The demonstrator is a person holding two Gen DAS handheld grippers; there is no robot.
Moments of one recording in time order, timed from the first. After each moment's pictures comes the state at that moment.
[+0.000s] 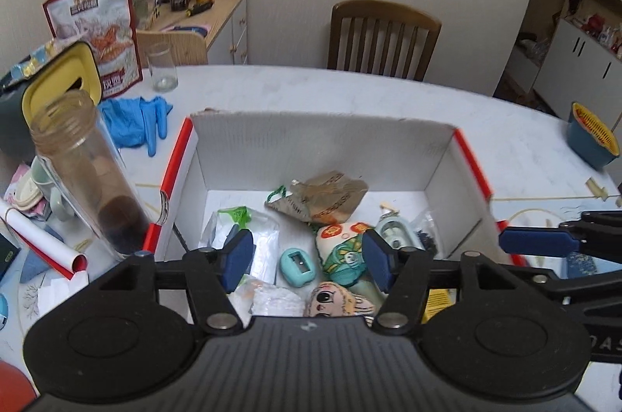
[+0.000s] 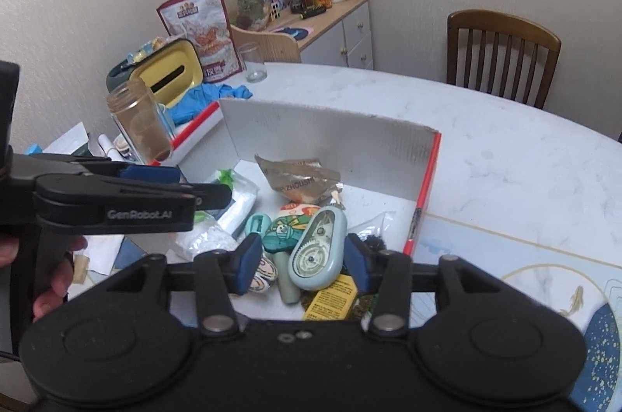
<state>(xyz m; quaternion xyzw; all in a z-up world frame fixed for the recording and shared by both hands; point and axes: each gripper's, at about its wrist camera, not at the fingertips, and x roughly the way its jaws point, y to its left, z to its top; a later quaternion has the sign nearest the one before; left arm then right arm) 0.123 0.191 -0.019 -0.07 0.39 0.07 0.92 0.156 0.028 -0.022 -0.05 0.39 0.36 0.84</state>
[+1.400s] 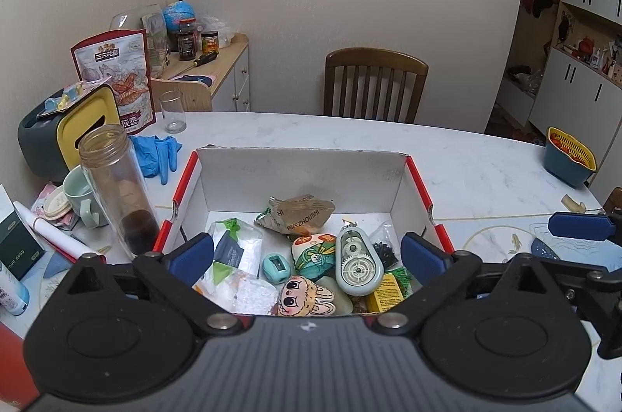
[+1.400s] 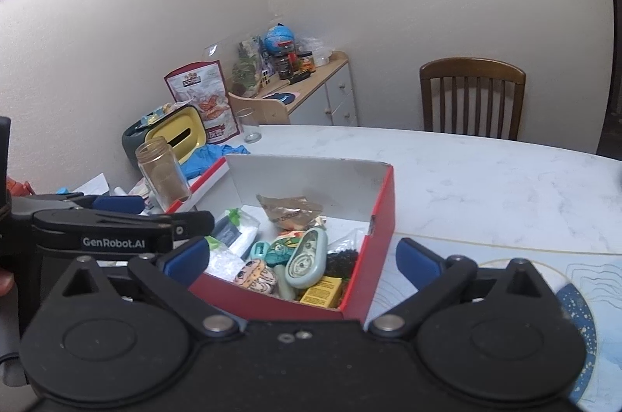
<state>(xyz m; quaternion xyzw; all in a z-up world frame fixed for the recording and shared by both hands) 0.059 0.145 0.018 -0.05 0.32 0.09 0.94 0.101 -0.041 0.013 0.00 0.31 0.35 0.88</state>
